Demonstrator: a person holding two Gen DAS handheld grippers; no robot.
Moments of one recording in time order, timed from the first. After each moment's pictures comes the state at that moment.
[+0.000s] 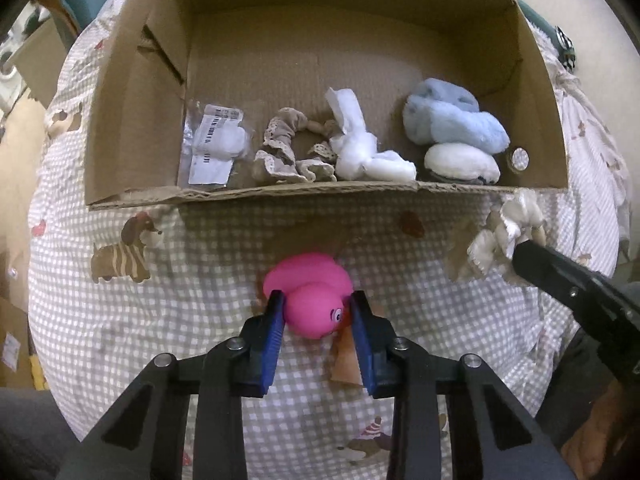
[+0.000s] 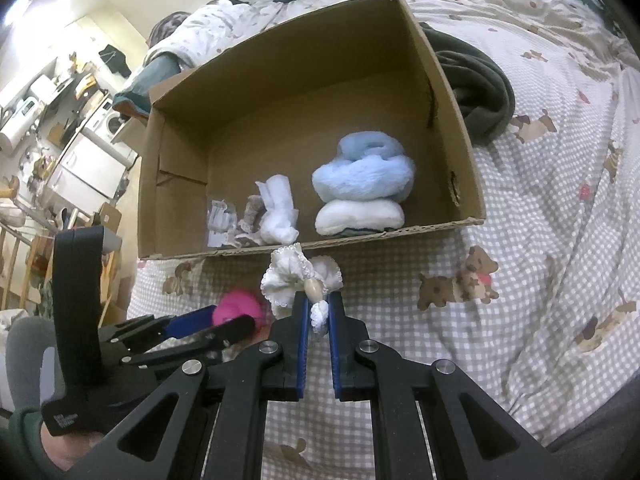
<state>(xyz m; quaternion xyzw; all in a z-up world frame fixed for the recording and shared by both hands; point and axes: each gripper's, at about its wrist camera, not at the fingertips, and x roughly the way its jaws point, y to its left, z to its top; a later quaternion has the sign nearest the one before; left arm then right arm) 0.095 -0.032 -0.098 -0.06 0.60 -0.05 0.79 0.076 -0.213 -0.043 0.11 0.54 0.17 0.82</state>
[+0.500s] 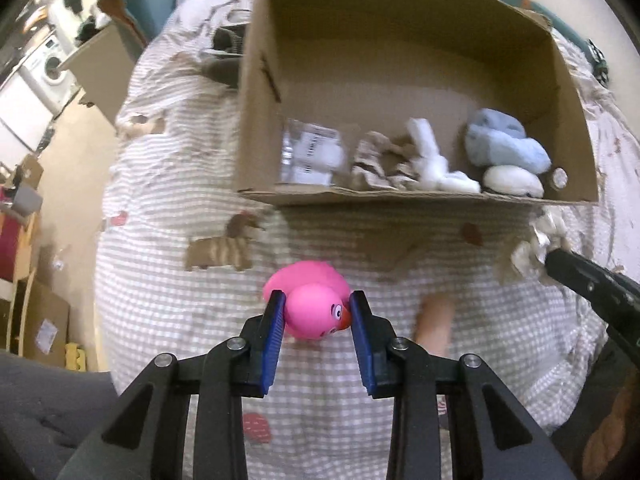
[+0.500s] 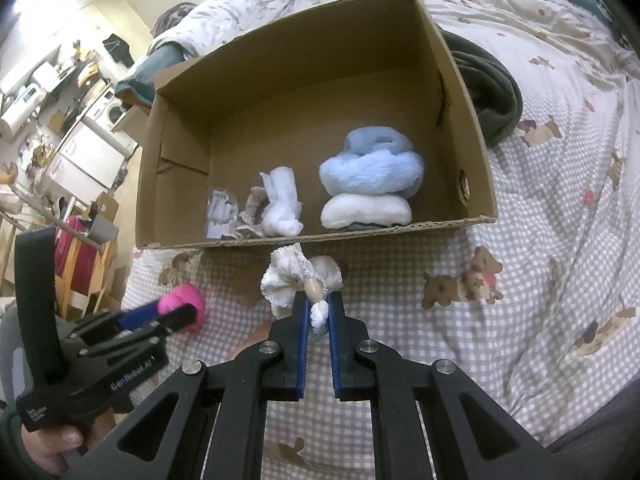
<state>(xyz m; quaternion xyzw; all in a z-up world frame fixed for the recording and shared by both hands) 0.064 0.013 -0.067 -0.03 0.58 0.05 0.82 0.076 -0.200 -0.046 0.09 0.54 0.18 0.82</state>
